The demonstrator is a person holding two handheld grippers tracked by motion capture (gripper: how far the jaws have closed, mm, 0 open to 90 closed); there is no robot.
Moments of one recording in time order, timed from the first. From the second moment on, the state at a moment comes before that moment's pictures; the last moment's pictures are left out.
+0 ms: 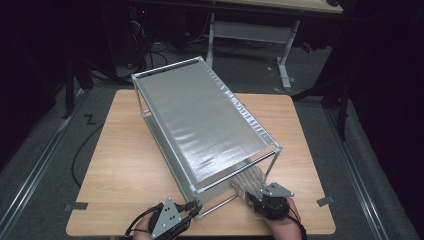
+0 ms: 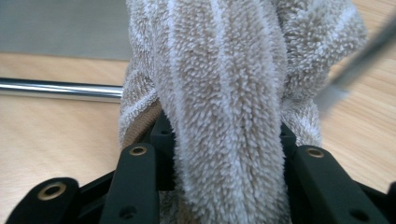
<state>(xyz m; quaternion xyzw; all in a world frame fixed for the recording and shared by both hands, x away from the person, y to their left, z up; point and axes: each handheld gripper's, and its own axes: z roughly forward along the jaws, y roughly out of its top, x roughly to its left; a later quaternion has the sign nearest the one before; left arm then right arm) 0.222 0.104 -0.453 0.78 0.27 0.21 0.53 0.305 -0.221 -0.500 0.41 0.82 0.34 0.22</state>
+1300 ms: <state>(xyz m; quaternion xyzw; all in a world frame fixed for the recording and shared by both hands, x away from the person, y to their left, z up) 0.225 0.102 -0.454 0.78 0.26 0.21 0.53 0.267 -0.180 -0.487 0.32 0.84 0.38 0.21</state>
